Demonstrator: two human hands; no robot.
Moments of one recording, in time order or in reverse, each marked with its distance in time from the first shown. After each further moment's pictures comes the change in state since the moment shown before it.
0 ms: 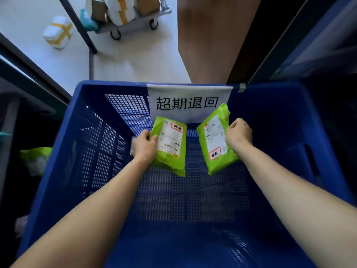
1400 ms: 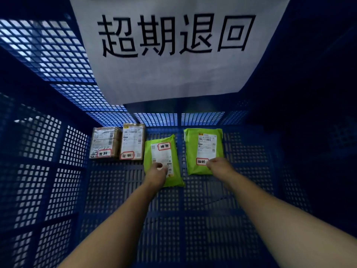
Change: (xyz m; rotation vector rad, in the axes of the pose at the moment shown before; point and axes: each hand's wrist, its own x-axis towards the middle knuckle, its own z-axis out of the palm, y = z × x) left_hand 0.116 -0.207 0.234 -0.033 -0.433 -0.381; right_hand 0.130 0.191 0.270 0.149 -0.425 0.300
